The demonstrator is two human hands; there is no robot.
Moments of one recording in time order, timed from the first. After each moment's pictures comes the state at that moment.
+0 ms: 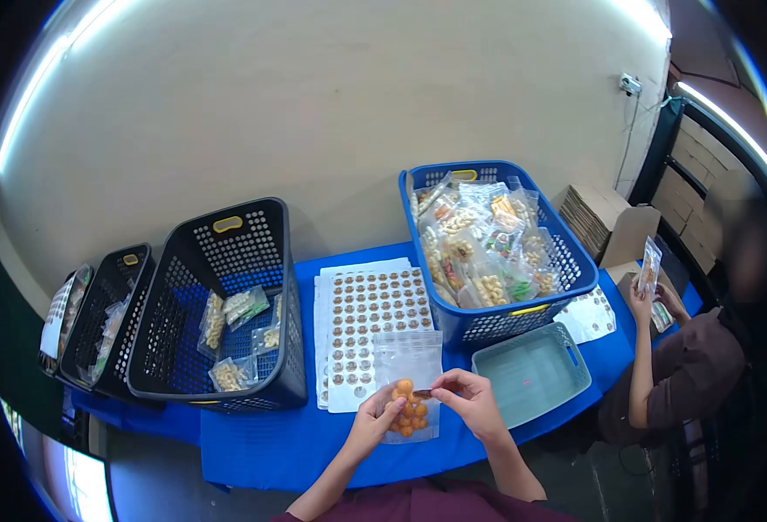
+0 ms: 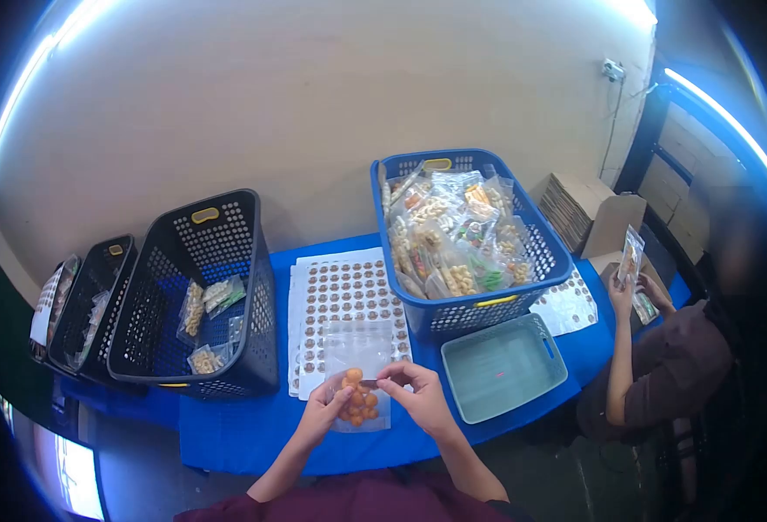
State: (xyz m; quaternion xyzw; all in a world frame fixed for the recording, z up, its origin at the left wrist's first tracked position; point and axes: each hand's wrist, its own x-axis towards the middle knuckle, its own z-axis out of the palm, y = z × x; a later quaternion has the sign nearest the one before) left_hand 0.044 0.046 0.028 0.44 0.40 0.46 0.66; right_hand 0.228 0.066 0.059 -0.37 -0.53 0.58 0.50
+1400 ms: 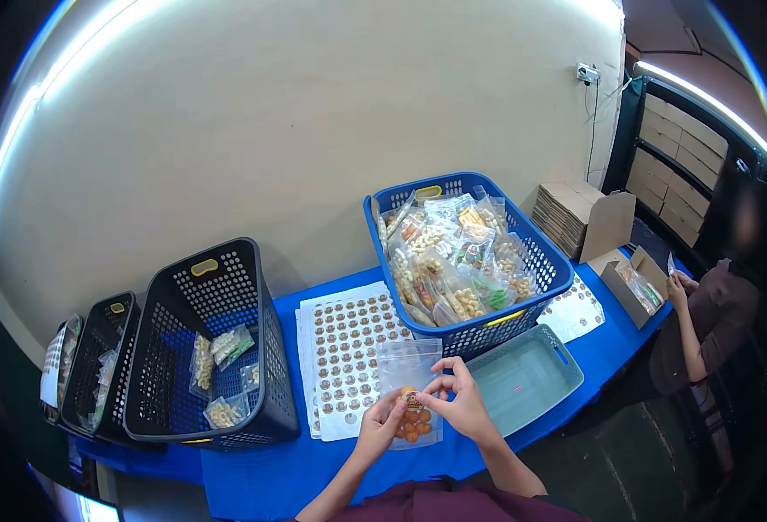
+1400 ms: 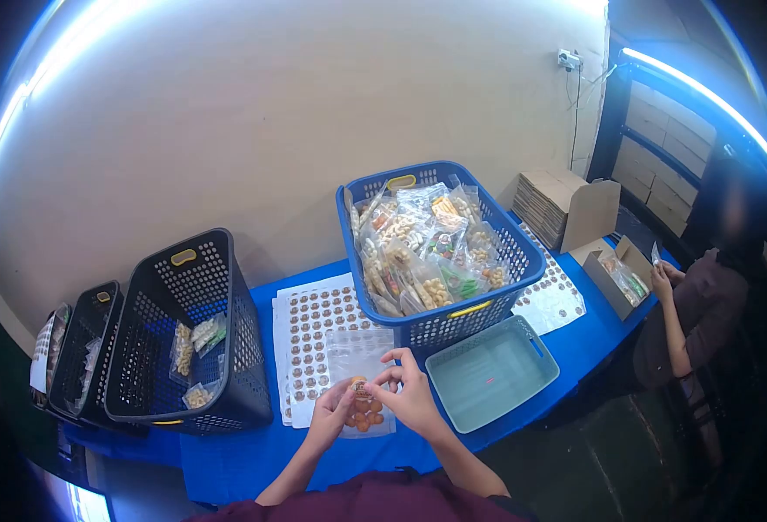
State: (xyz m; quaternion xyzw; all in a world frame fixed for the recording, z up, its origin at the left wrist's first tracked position) left_hand 0.082 0.078 0.016 0.50 0.37 0.47 0.63; right_hand 0.248 0.088 0.055 -0.45 -0.59 0.43 0.51
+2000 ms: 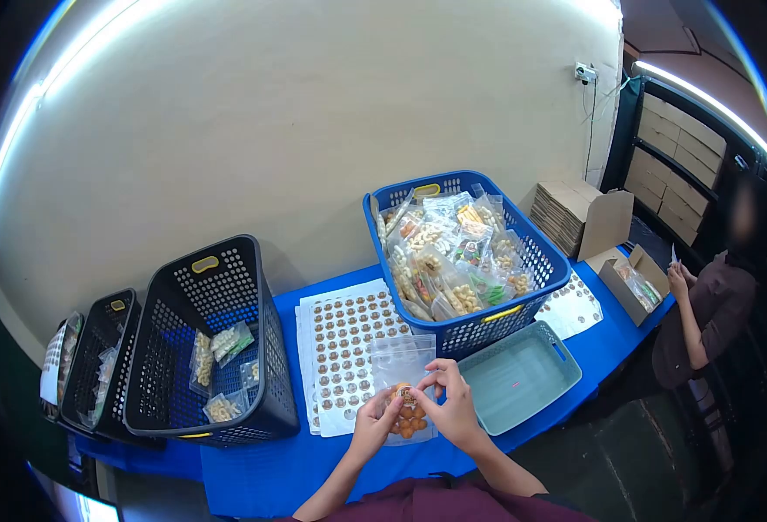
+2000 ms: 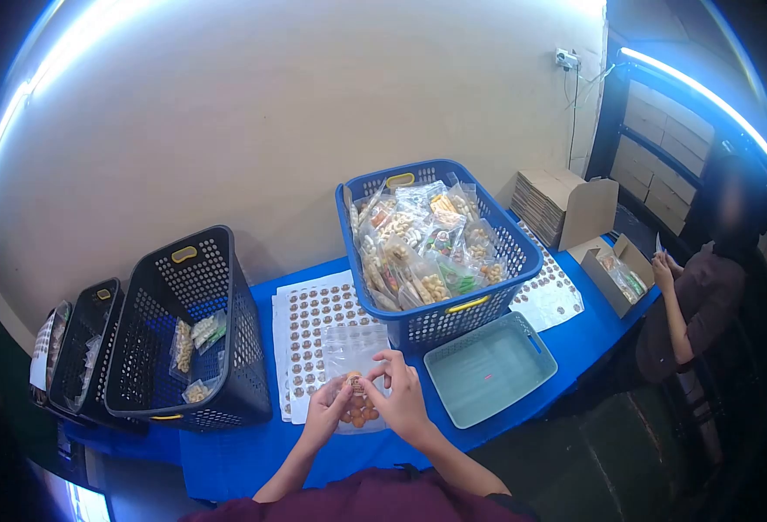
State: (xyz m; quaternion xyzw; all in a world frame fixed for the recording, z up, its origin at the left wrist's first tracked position) left_hand 0.080 0.073 0.017 0.50 0.38 0.49 0.61; right_hand 0.230 0.070 0.063 -0.51 -0.64 0.27 0.51
